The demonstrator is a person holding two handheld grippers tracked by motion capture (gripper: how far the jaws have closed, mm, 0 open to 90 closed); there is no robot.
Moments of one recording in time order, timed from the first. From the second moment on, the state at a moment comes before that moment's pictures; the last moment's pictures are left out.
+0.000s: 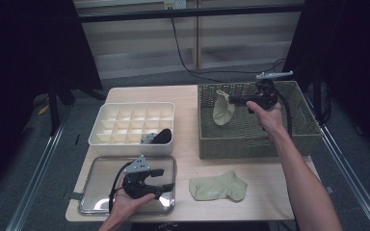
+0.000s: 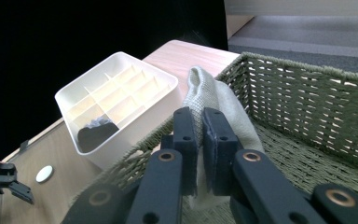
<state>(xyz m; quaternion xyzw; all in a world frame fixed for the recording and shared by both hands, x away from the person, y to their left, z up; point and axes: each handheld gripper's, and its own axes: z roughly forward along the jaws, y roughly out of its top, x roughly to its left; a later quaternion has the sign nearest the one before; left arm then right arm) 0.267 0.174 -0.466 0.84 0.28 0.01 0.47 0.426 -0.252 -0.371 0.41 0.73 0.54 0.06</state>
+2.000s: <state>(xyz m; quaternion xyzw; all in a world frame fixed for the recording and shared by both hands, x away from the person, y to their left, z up) 0.264 0.168 -0.468 0.83 0.27 0.02 0.48 0.345 -0.260 -0.307 0.35 0.69 0.63 0.08</state>
